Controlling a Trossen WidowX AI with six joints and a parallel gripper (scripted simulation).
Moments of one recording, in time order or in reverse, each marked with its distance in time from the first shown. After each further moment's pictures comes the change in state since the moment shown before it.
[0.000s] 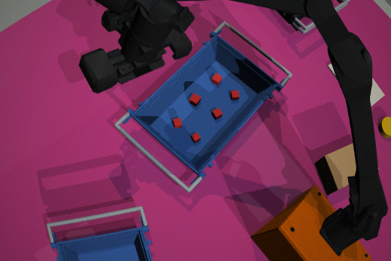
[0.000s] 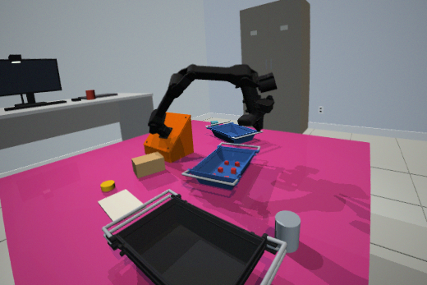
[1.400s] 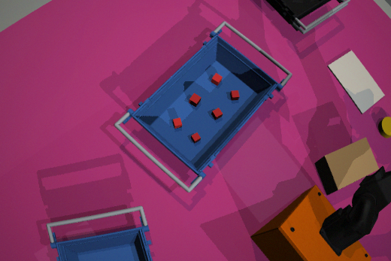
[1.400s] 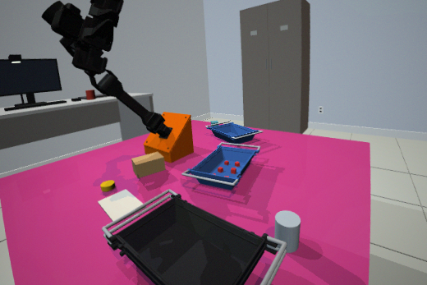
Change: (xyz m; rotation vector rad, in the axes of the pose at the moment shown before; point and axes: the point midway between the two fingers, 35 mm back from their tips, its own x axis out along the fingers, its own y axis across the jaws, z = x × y) arm -0.461 -0.417 0.008 0.712 -1.453 0.664
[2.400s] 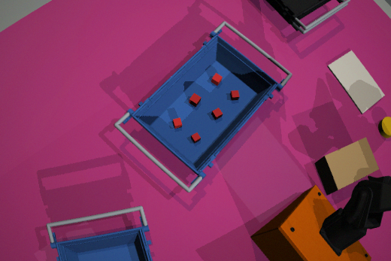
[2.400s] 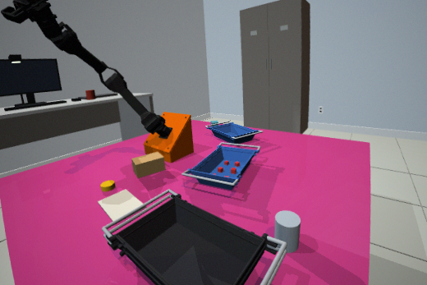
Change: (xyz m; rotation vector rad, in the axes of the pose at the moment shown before) arm -0.317 0.157 0.168 -0.372 -0.739 0.305
